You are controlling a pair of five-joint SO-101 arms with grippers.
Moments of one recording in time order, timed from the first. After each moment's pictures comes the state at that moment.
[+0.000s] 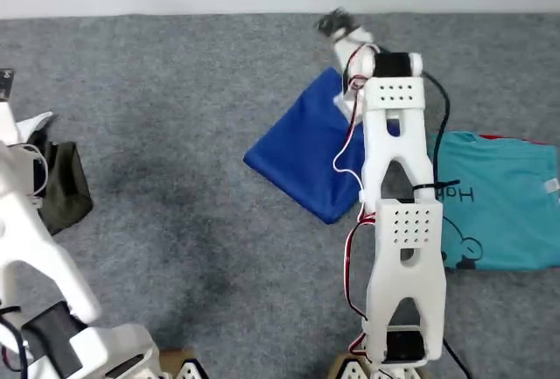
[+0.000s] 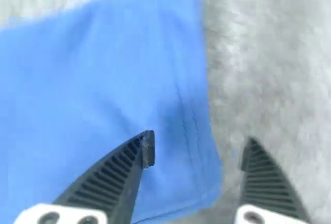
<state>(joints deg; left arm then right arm) -39.7 -6.6 3.1 91.6 -19.5 -5.5 55.6 -70.1 90.3 23.7</state>
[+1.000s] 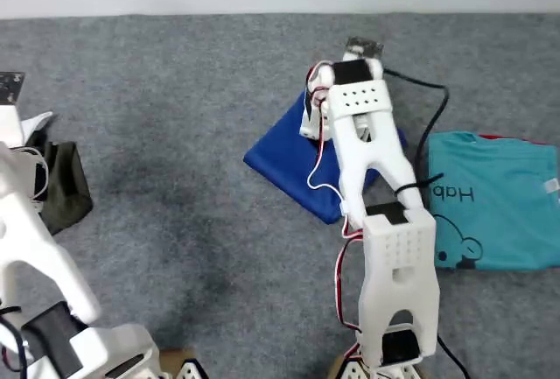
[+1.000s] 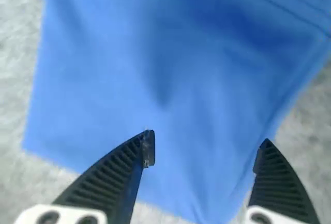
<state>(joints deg) -39.7 -6.6 3.3 91.8 -23.7 -14.2 42.7 -40.8 89.8 -31.2</state>
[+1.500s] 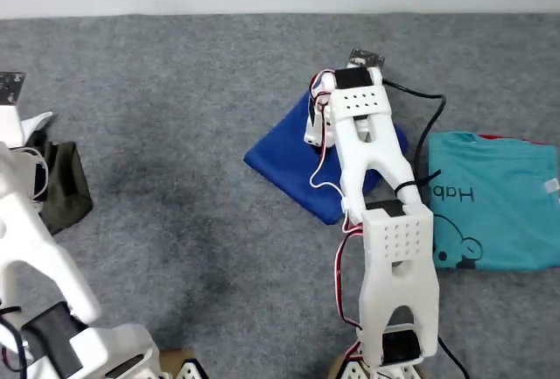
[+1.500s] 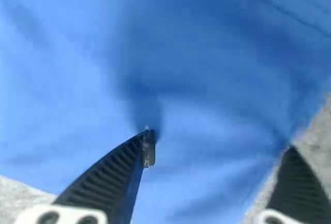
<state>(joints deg) -39.7 -6.6 3.3 91.8 -23.9 -12.9 44.6 -41.2 91.4 -31.3</state>
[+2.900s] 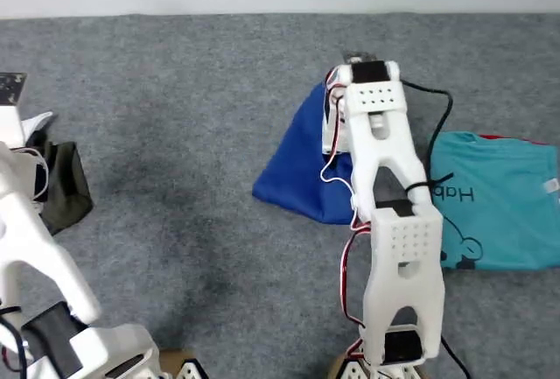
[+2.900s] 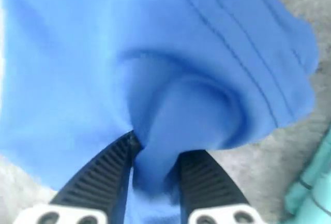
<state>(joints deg) -39.7 -6.6 3.3 92.5 -24.0 -9.7 41.6 -42.0 100.4 -5.4</state>
